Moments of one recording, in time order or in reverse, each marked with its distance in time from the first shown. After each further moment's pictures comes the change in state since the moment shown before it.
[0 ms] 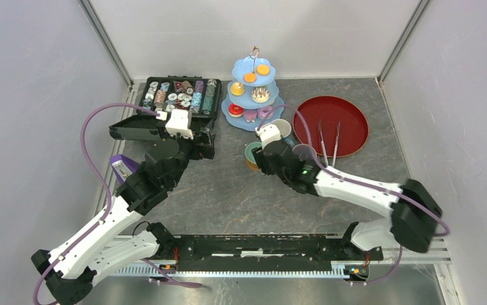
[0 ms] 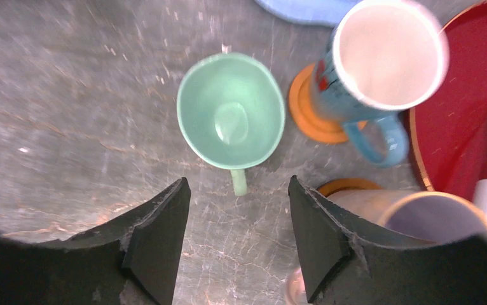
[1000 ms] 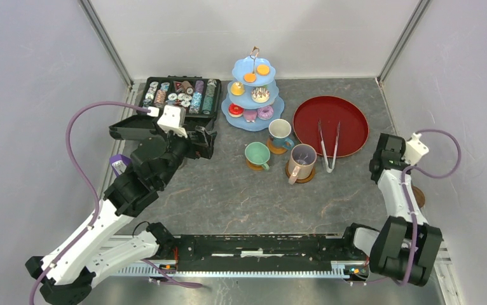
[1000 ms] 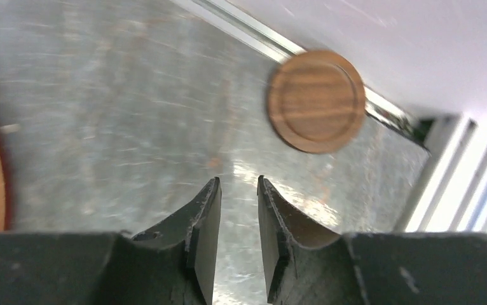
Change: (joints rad) left arm 0.000 -0.031 0.103 -0.053 0.115 -0.002; right arm -1.161 -0.332 -0.205 -0.322 0.217 0.269
